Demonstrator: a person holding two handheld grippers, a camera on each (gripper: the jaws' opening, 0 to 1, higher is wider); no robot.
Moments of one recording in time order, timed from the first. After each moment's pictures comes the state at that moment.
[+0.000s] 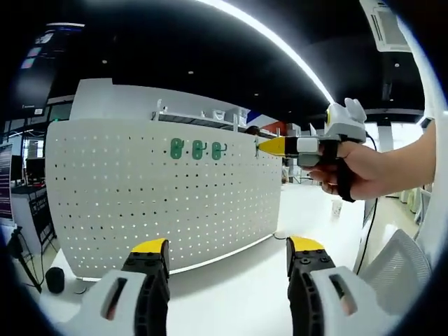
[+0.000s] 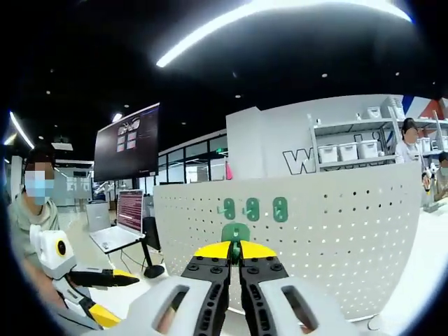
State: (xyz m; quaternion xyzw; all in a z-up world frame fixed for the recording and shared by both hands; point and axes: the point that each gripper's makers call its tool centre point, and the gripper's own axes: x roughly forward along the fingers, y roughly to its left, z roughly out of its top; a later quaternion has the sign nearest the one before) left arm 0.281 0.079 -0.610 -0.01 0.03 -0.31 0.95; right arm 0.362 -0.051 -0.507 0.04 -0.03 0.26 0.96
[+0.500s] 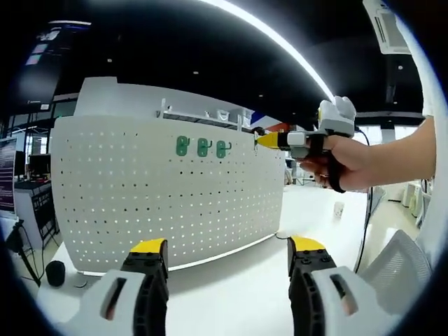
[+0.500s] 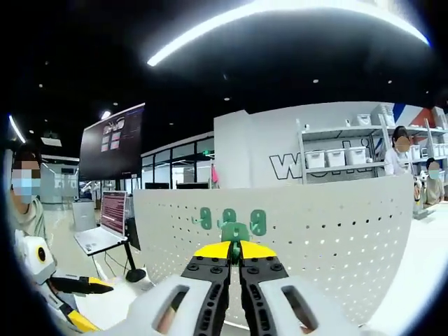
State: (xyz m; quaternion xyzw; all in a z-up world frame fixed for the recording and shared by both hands) left arm 0.276 0.086 -0.616 -0.02 0.03 -0.30 0.95; right arm 0.390 -0.066 -0.495 0.03 -0.04 0.22 0.97
